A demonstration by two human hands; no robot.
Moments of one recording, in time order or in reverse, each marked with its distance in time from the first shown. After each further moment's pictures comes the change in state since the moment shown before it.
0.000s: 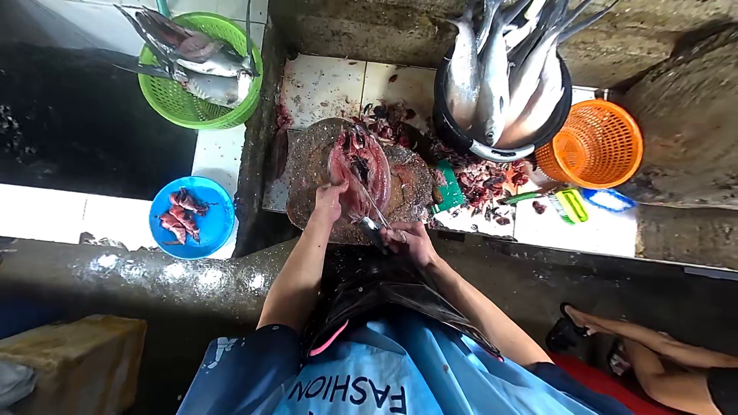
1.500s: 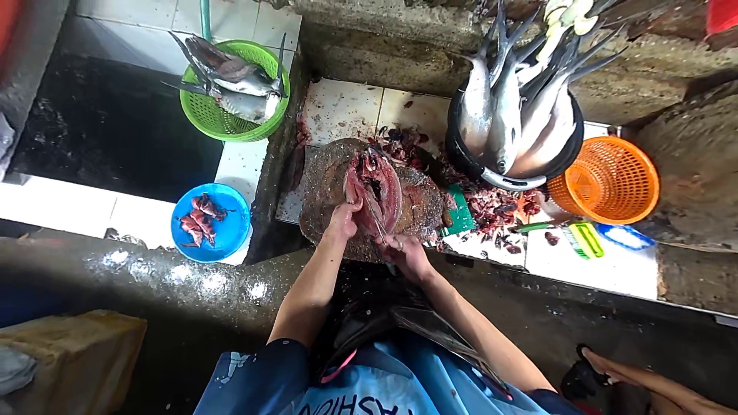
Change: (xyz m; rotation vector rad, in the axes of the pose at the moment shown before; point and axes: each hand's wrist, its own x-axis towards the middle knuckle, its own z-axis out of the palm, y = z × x) left_hand -0.013 0.001 0.003 -0.135 -0.100 -0.175; right_hand 0.027 -0.002 0.024 0.211 0.008 0.133
